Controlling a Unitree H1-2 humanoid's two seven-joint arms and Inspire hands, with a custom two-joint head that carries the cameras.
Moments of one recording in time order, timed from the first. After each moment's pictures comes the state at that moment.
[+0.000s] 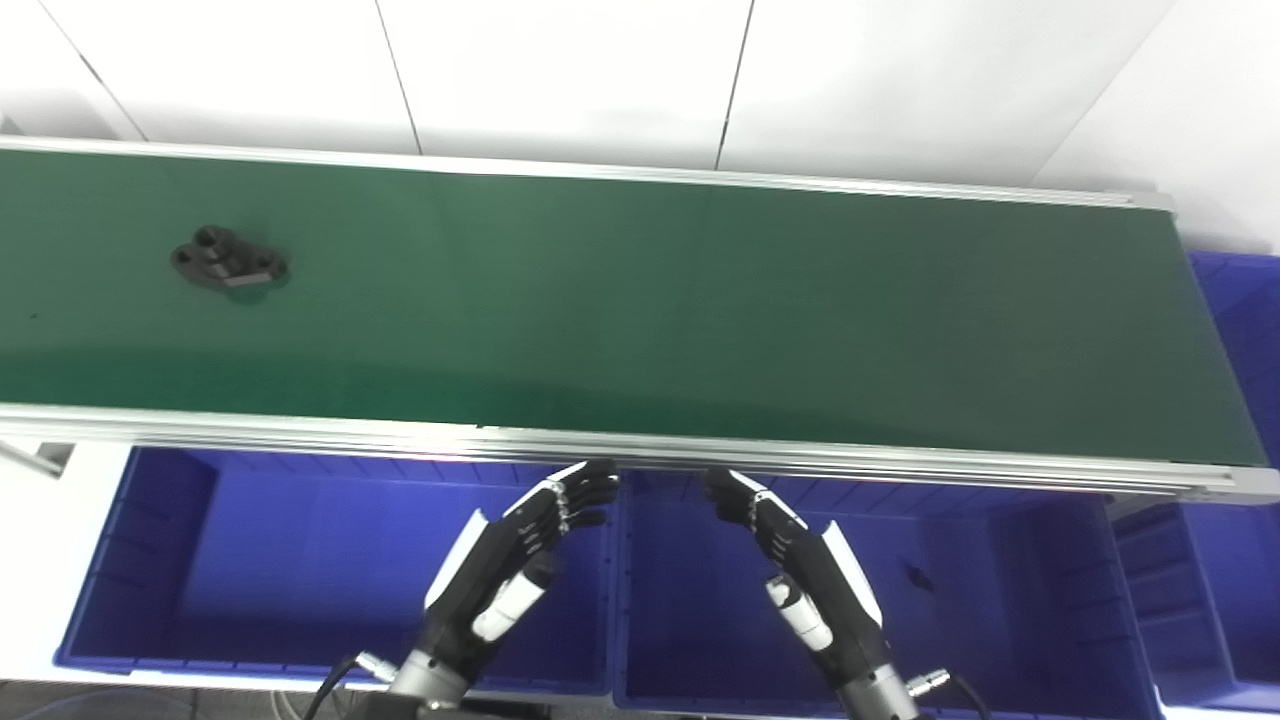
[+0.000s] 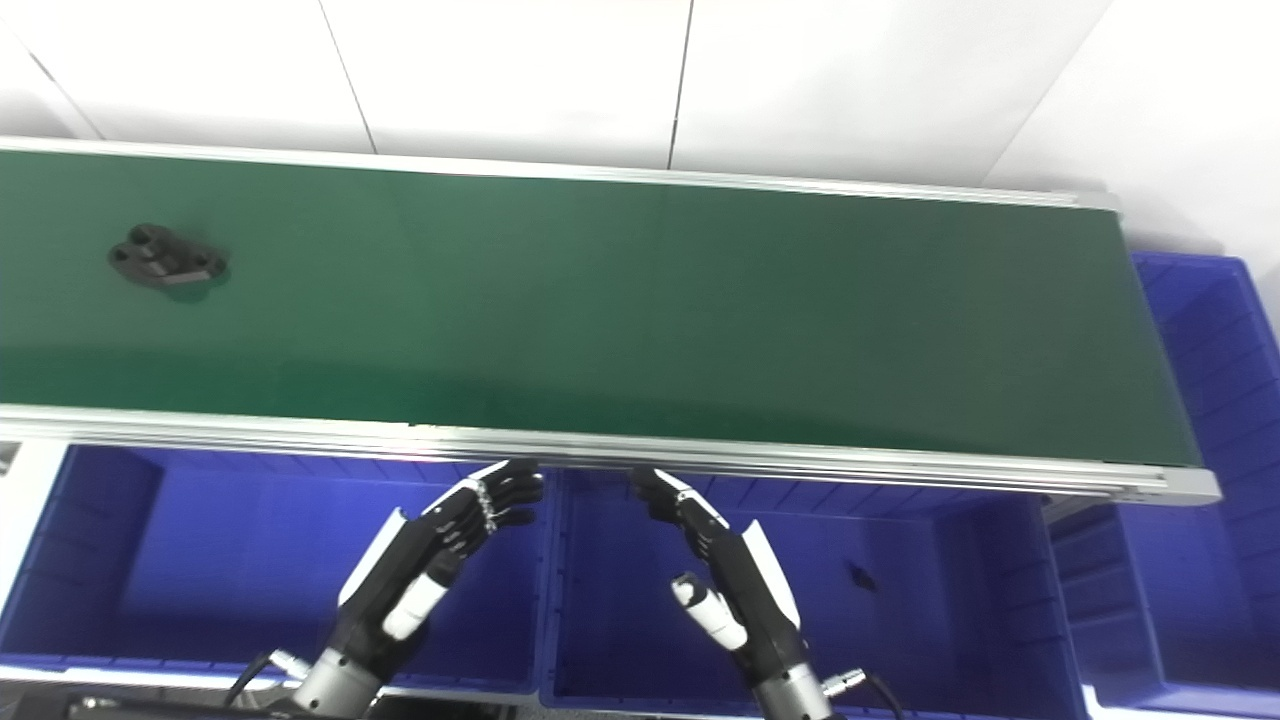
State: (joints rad) left arm 0.51 0.04 -0.26 0.03 0.01 -0.43 -0.20; right arm 0.31 -0.19 0.38 0.15 -0.06 -0.41 0.14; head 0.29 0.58
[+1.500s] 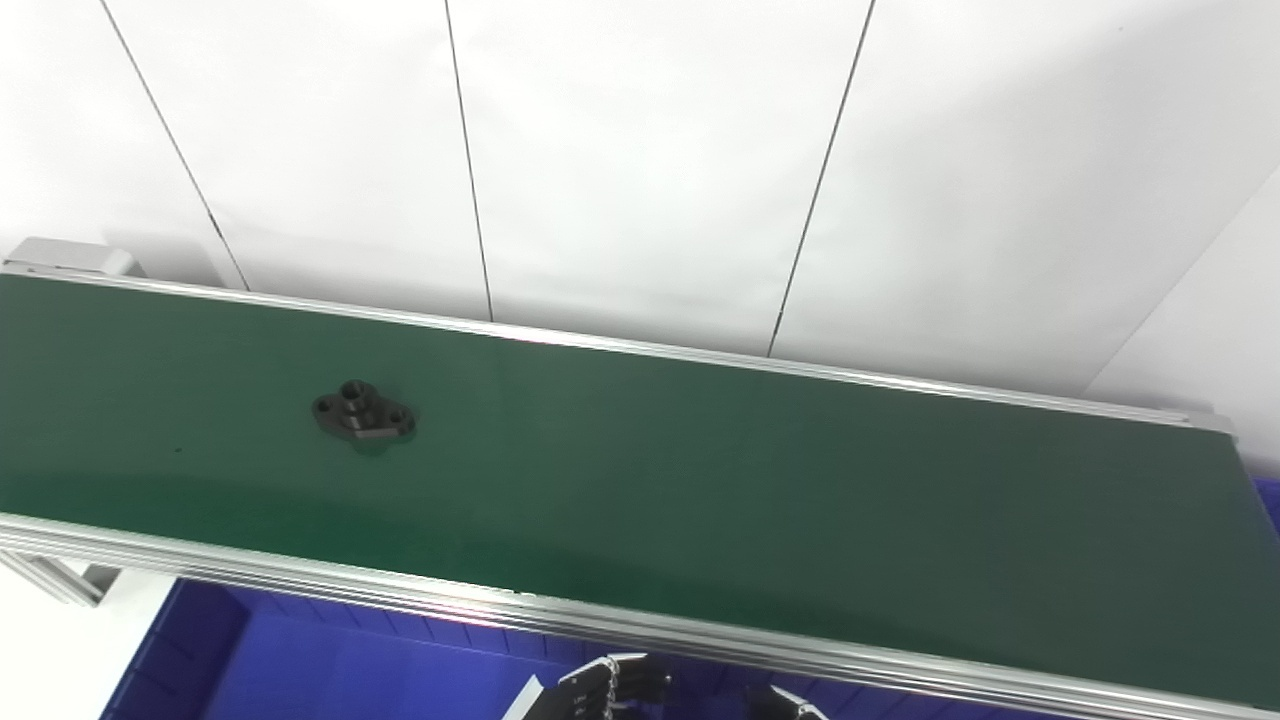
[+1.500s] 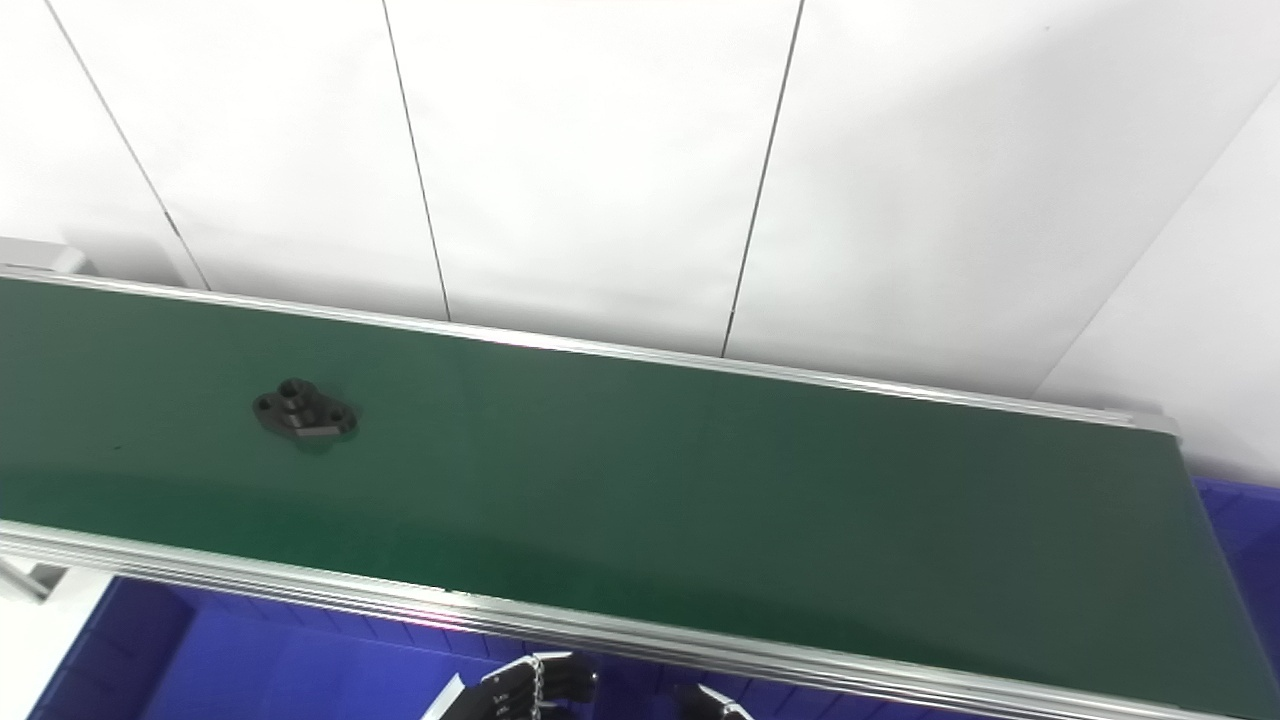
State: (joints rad) left arm 0.41 0.05 -0.34 0.19 0.03 -0.44 -0.08; right arm 0.24 -0.21 0.36 0.28 -0.02 -0.42 0.19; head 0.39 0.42
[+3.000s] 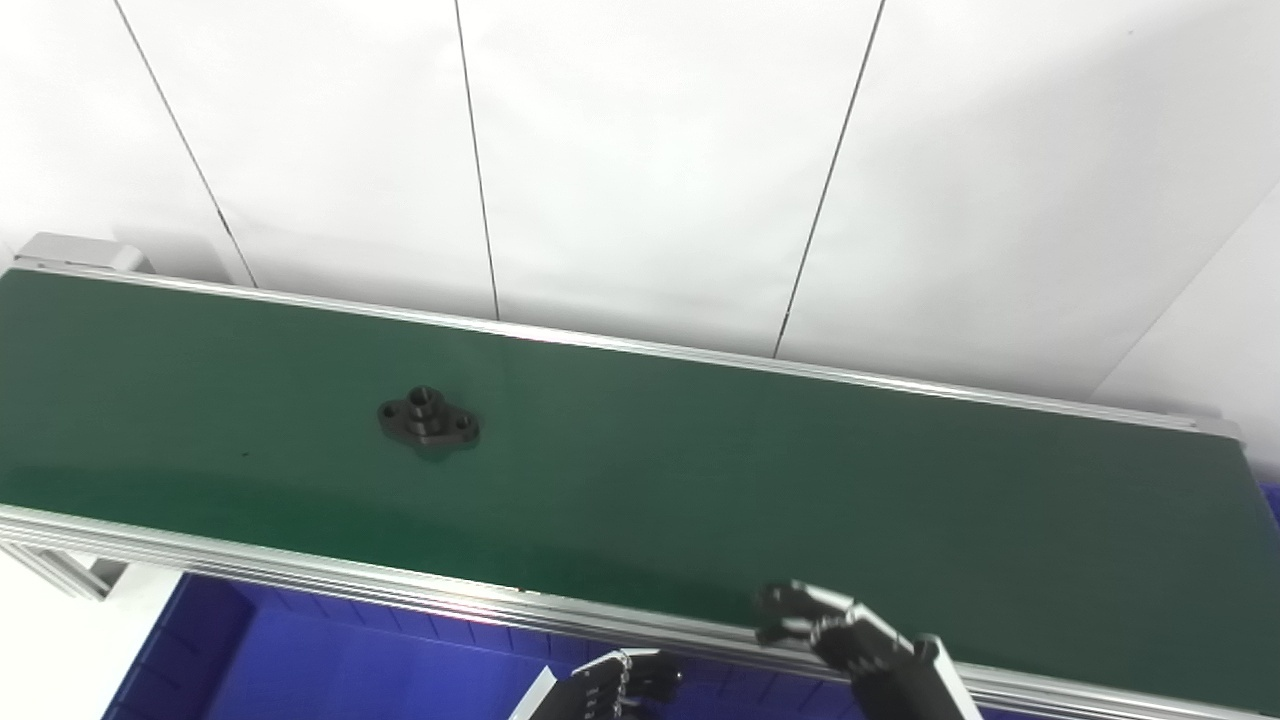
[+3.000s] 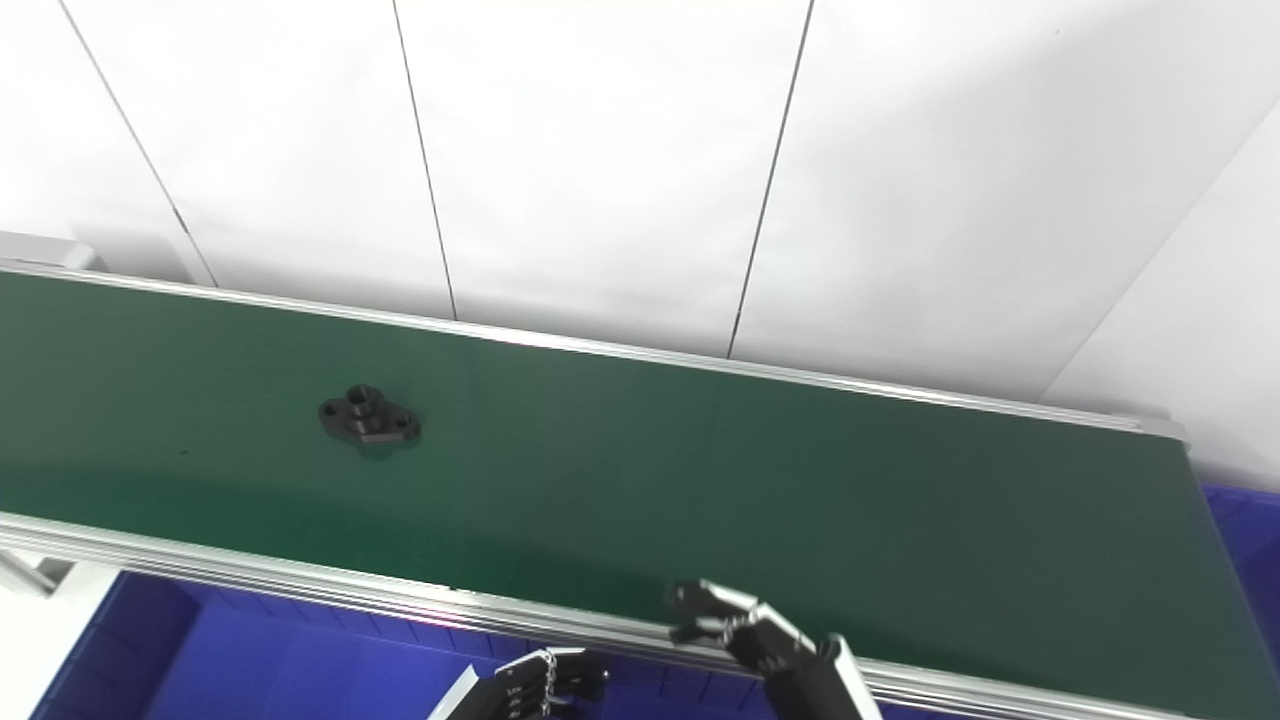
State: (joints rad) left arm 0.37 0.08 -0.41 0.21 0.05 -0.44 0.02; right arm 0.17 0.02 -0.01 -0.04 0.16 -0.42 0.81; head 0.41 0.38
